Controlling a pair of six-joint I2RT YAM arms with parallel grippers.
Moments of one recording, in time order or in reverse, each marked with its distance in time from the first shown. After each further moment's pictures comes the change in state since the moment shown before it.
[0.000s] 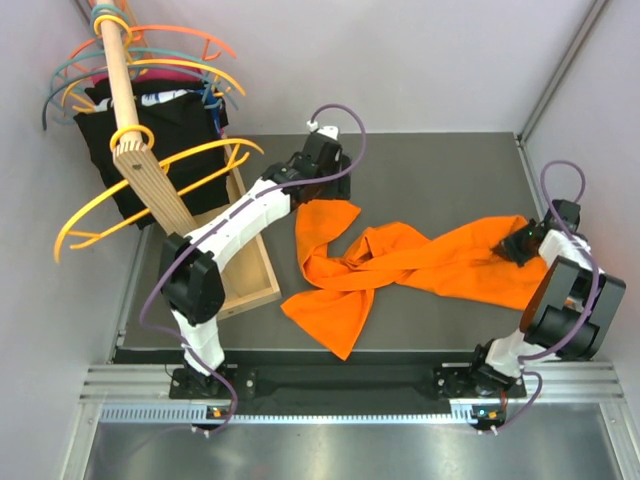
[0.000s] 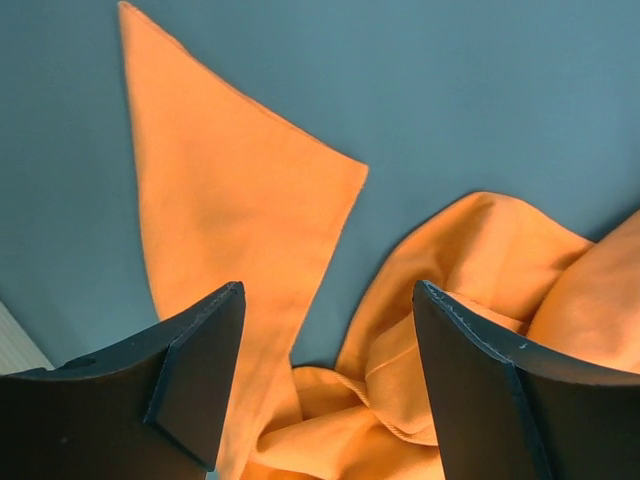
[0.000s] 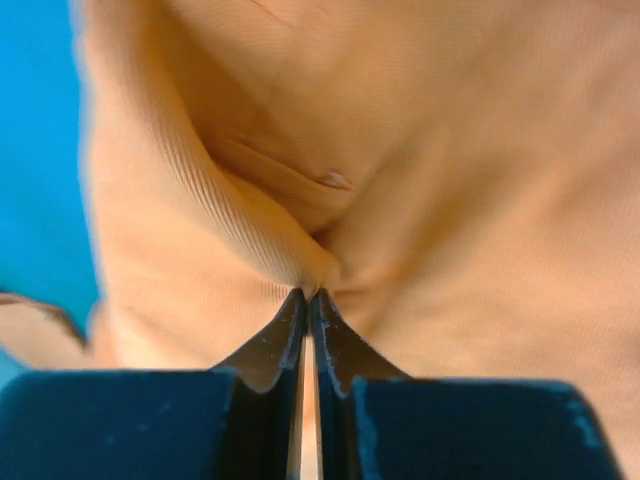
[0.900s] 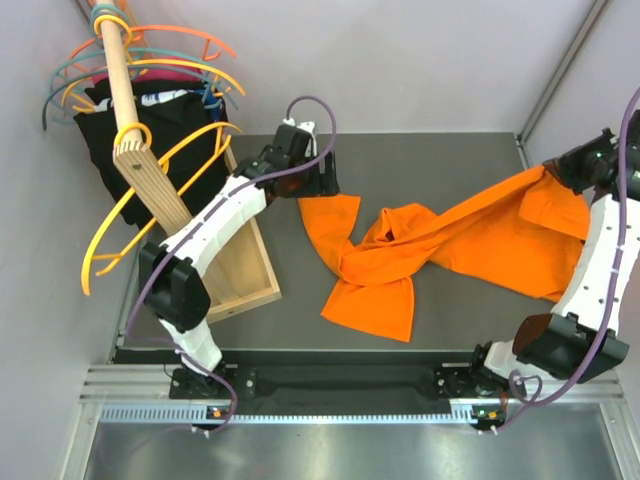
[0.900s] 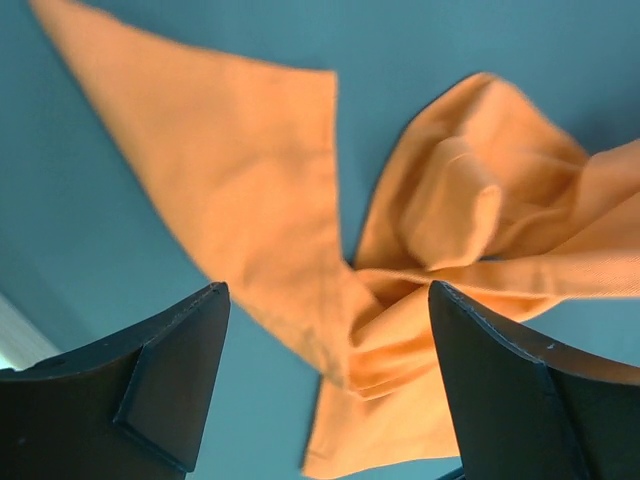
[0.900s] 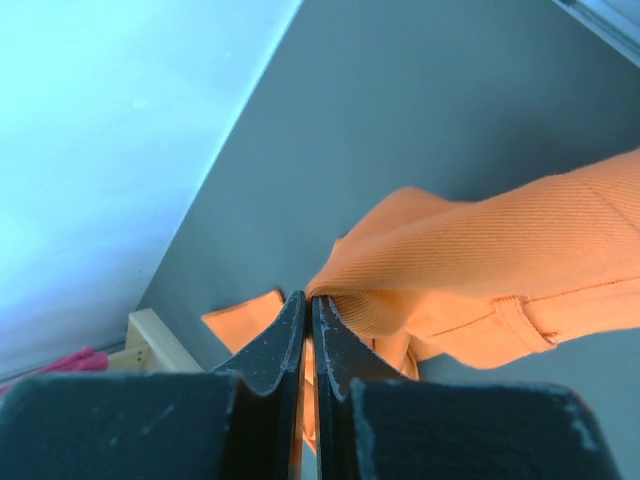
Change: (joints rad) left arm 0.111 -0.113 -0.086 -0.049 0.219 -0.025; right arm 0.005 -0.117 0.874 -0.555 -0.012 0.101
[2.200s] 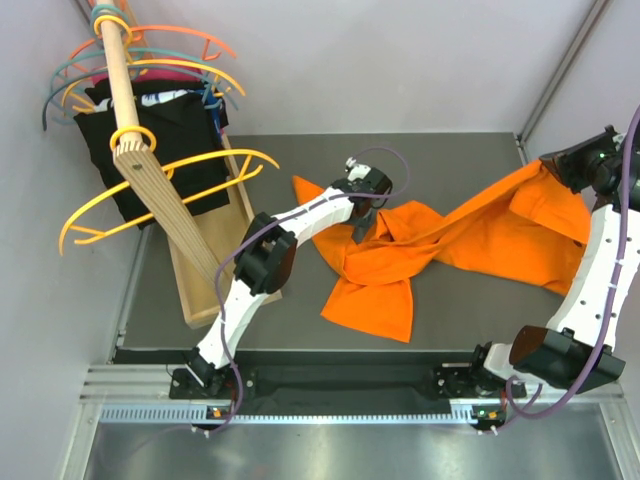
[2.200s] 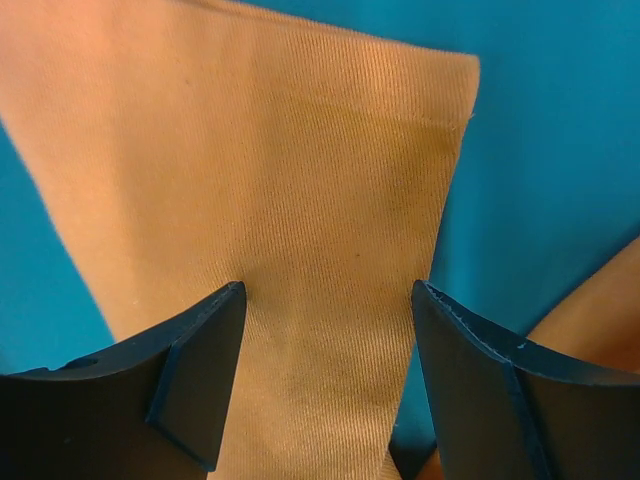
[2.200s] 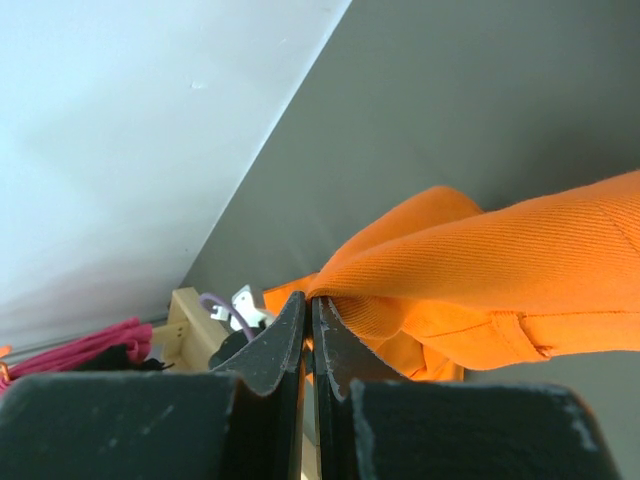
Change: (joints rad) left arm -0.226 0.678 0.463 -0.182 -0.562 -0.093; right arm 0.008 -0.068 0.020 -0.014 -0.071 0.051
